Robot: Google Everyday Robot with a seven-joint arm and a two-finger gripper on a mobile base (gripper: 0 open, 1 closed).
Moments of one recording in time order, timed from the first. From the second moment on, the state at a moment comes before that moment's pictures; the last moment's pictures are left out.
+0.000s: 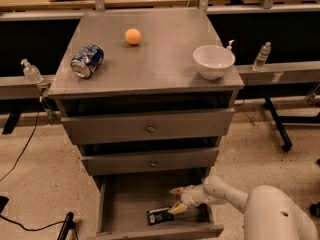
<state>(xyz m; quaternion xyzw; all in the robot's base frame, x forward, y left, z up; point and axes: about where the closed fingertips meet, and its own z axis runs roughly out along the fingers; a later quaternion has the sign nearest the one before) 0.565 -0.078 0.160 -0.61 0.69 0.25 0.30</state>
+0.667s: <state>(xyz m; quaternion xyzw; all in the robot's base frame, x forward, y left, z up) 0.551 -0.066 0.128 -0.62 0.68 0.28 0.27</state>
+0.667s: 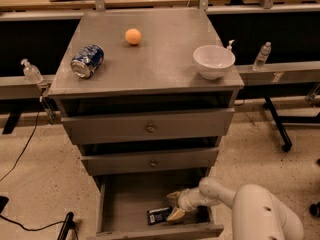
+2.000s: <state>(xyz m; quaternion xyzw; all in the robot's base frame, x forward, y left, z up) 0.538 -0.056 0.107 -0.66 0.66 0.27 0.23</state>
